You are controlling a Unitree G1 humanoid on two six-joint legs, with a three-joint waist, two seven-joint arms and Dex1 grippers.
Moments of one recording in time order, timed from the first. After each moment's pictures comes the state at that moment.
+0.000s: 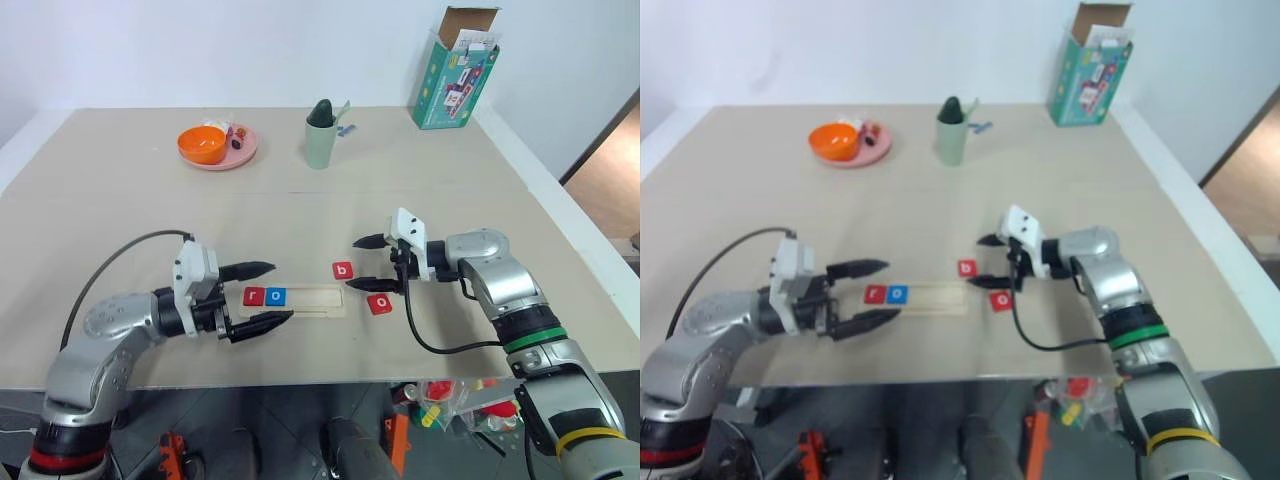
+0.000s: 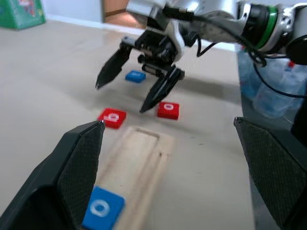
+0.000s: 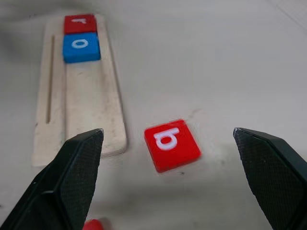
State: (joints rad) left arm -0.11 0.52 0.11 -0.47 -0.55 0.52 -0.98; right arm -0.79 -0.54 0.24 0.47 0.16 0.15 1.24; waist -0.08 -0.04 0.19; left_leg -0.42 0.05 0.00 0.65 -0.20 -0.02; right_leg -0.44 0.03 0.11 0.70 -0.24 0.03
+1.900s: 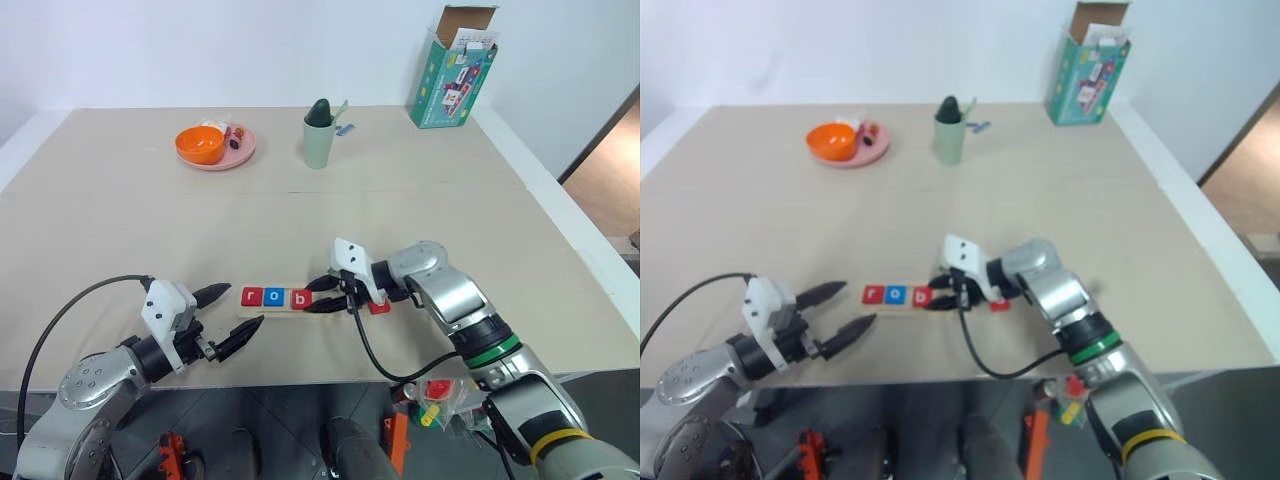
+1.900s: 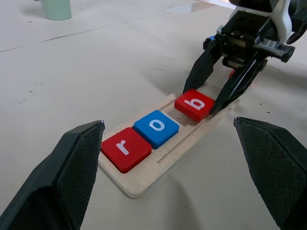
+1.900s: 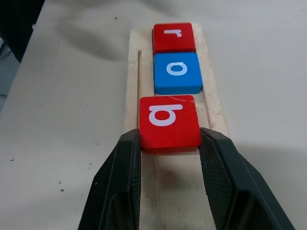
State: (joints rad) left arm 0.17 0.53 0.15 -0.57 -0.54 0.41 -0.67; right arm -0.73 -0.43 0.40 0.19 0.08 0.40 1.24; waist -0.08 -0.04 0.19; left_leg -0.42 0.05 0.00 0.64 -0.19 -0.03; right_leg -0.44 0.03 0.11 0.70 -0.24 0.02
